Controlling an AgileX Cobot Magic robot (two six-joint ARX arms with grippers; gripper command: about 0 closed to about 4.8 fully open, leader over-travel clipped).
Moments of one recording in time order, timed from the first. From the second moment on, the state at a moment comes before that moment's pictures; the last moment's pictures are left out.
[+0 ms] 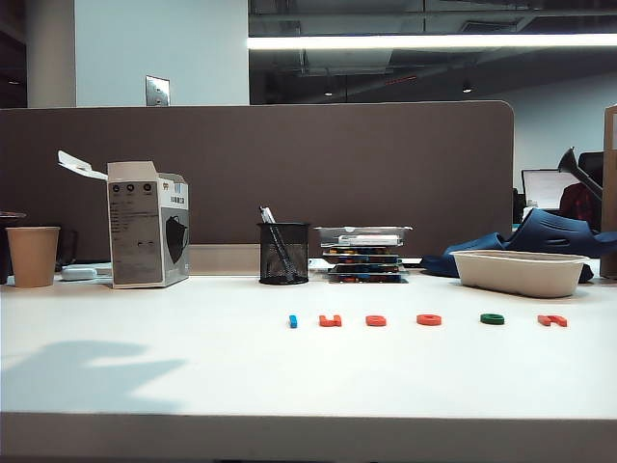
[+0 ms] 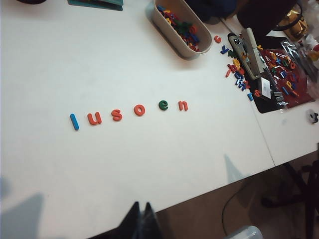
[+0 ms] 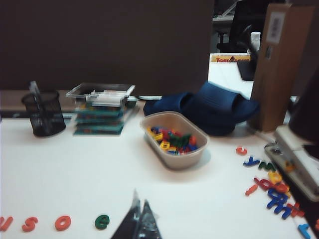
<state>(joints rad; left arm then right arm) -0.82 1.14 1.49 -0.94 -0.06 -0.62 0.12 0.06 0.35 -0.29 0.07 0.04</state>
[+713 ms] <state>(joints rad) -0.82 1.14 1.49 -0.94 -0.09 -0.62 0.26 1.05 1.13 -0.52 -0.15 0.10</state>
